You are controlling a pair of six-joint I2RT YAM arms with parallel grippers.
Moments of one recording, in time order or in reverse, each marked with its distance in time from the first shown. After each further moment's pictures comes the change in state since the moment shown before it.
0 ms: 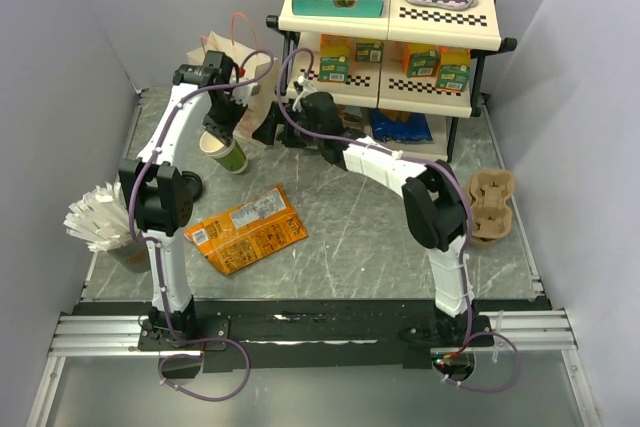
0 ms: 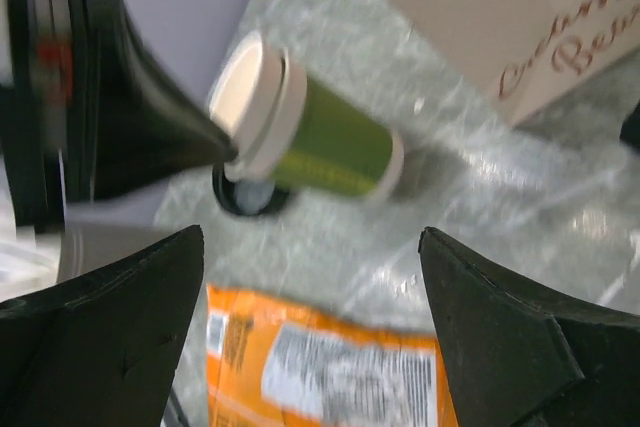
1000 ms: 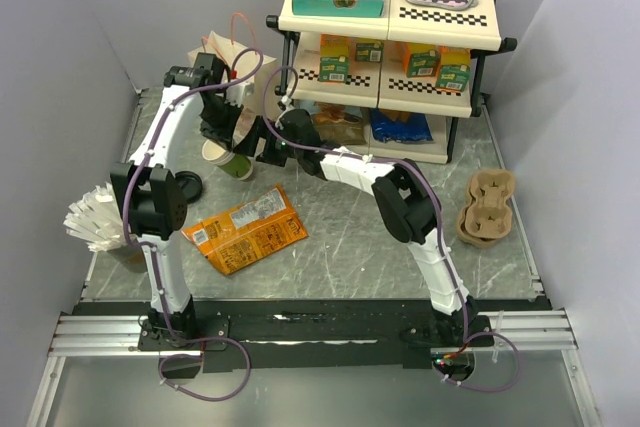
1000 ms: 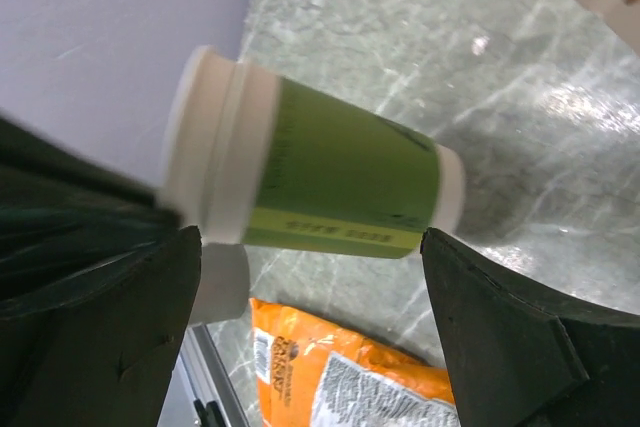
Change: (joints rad) left arm 0.030 -0.049 -0.068 -0.010 0.124 -0.082; right arm 0.066 0.209 0.114 0.071 -0.026 0.242
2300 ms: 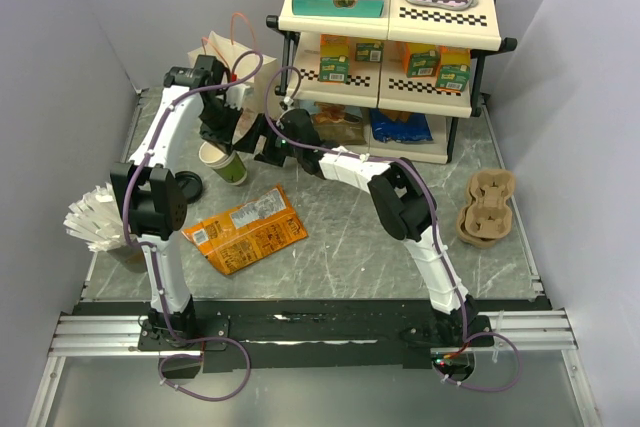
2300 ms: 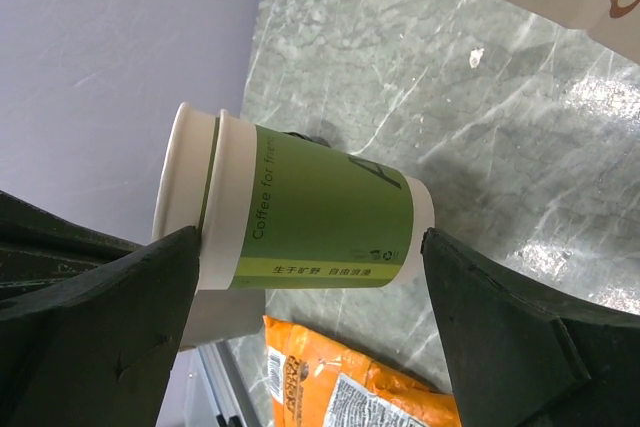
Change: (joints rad) left arm 0.001 -0.005 -0.012 -0.034 0.010 0.002; right arm -0.013 0.065 0.041 0.022 -0.010 0.074
